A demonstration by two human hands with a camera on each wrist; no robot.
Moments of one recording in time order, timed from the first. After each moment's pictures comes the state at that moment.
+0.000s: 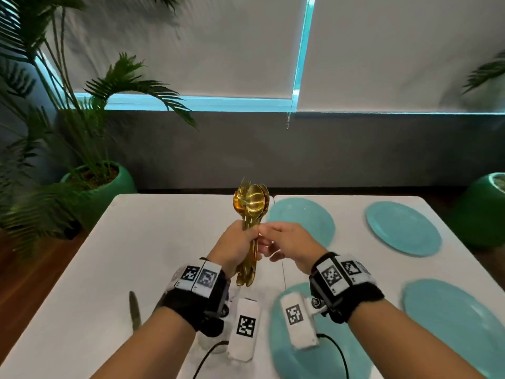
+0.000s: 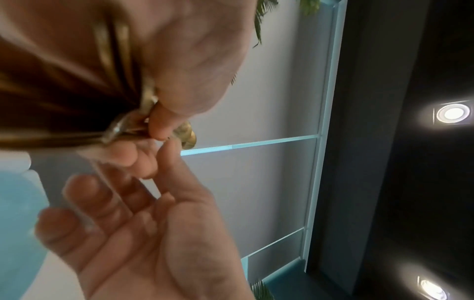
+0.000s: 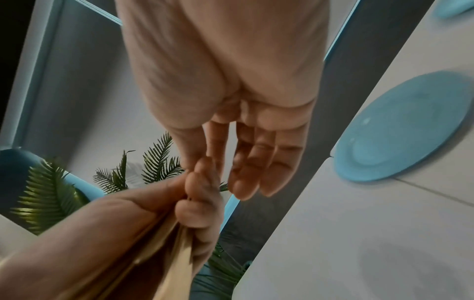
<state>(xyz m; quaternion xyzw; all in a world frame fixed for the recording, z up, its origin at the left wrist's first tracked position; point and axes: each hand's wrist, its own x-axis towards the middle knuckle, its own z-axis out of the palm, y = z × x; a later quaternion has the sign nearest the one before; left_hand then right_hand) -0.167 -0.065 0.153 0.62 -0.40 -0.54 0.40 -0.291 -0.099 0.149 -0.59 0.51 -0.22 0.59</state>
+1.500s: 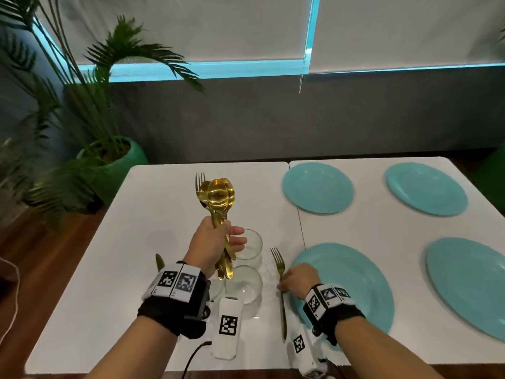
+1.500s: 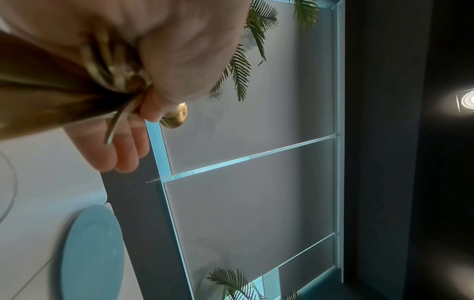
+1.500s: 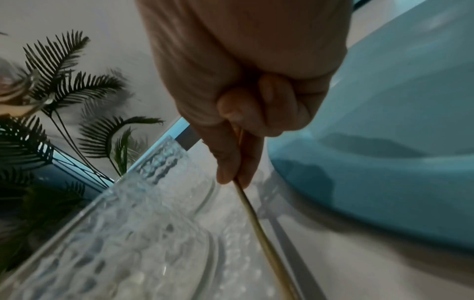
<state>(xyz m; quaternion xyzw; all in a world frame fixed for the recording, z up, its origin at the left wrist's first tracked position) -0.106 -0.010 0.098 0.63 -0.27 -0.54 0.49 -0.288 -0.035 -0.011 -0.60 0.68 0.05 0.42</state>
